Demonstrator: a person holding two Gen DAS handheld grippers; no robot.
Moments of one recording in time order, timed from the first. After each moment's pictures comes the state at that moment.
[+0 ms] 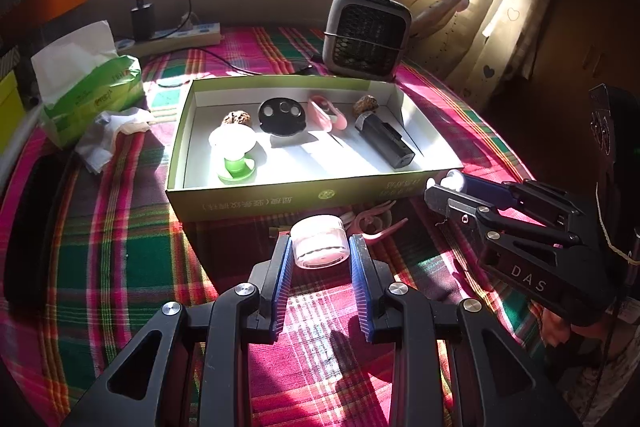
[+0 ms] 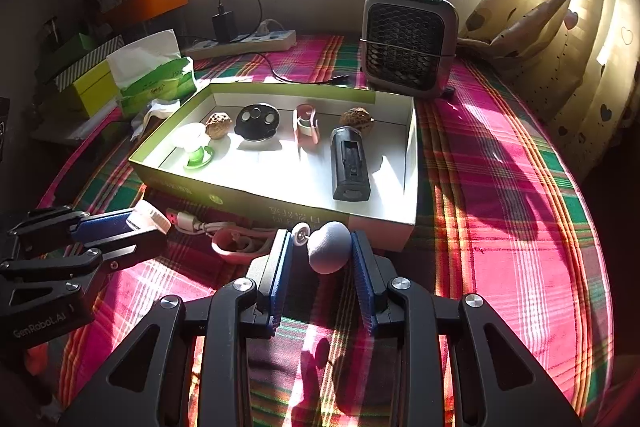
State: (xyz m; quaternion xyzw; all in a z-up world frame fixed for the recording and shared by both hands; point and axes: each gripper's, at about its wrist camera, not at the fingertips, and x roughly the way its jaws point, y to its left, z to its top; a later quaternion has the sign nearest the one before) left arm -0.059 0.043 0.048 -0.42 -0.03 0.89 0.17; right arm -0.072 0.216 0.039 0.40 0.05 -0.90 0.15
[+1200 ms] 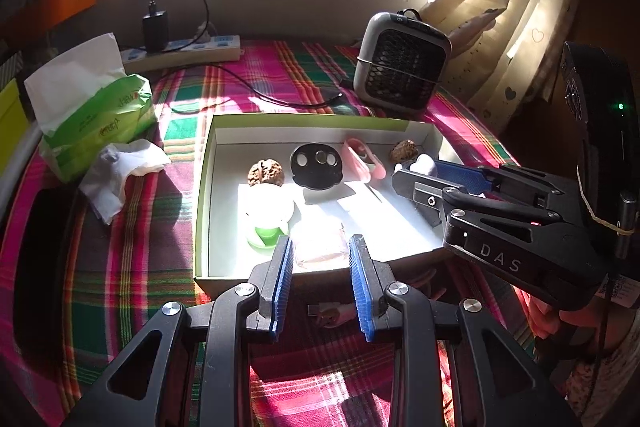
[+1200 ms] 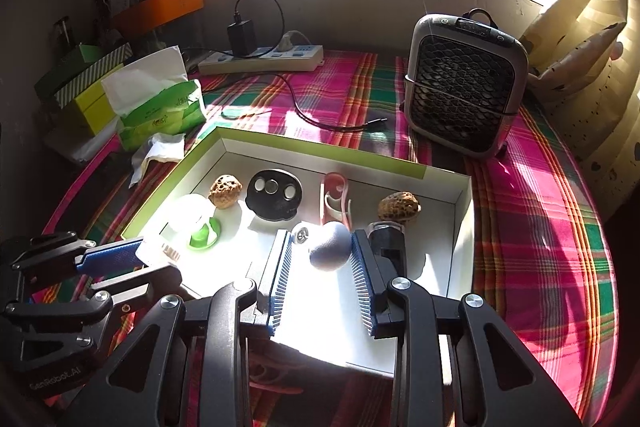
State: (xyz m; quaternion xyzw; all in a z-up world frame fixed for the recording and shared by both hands) left arm -0.110 0.030 0.056 -0.41 -0.04 0.90 0.14; right arm -0.147 0.181 0.048 0.40 0.05 -0.89 0.20
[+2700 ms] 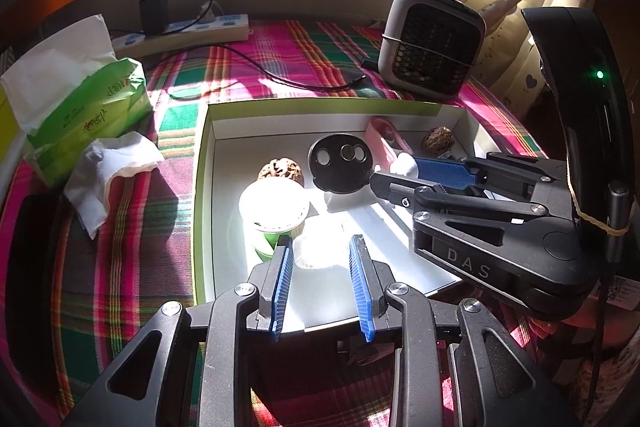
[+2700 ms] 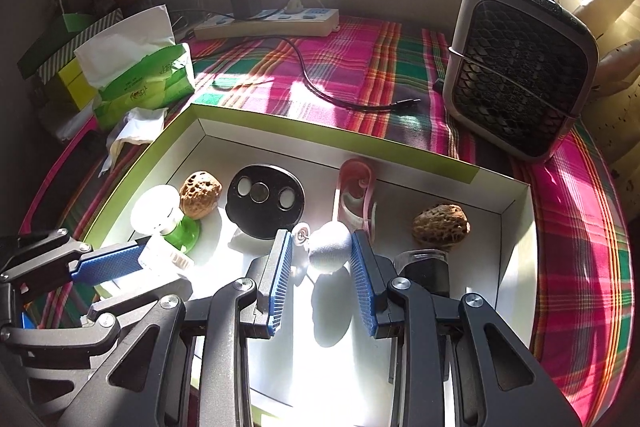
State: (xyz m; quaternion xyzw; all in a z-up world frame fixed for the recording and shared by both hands) left arm -0.140 0.031 0.032 -0.44 -0.03 0.89 0.12; right arm -0.187 0.155 0.016 0.44 0.08 -0.87 0.21
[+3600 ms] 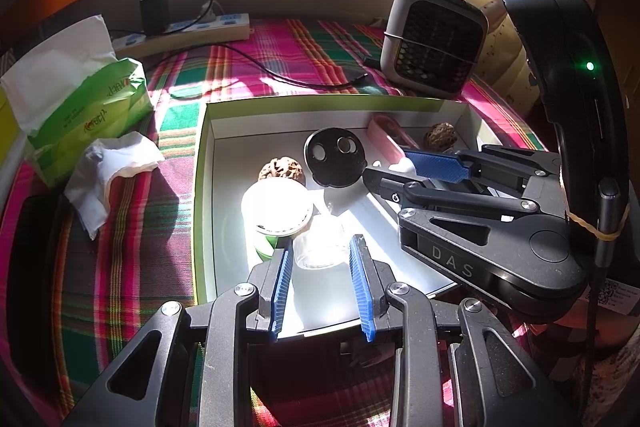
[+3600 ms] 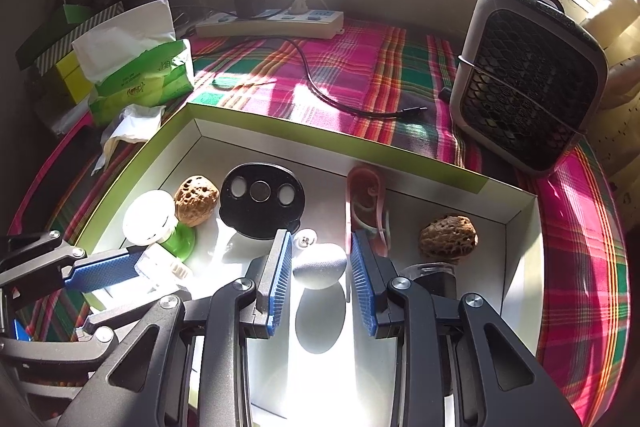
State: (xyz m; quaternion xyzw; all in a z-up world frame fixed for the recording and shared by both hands) left arm -0.139 0.033 0.030 -0.44 -0.03 0.89 0.11; right arm -0.192 0.149 0.015 0.43 0.10 -0.87 0.21
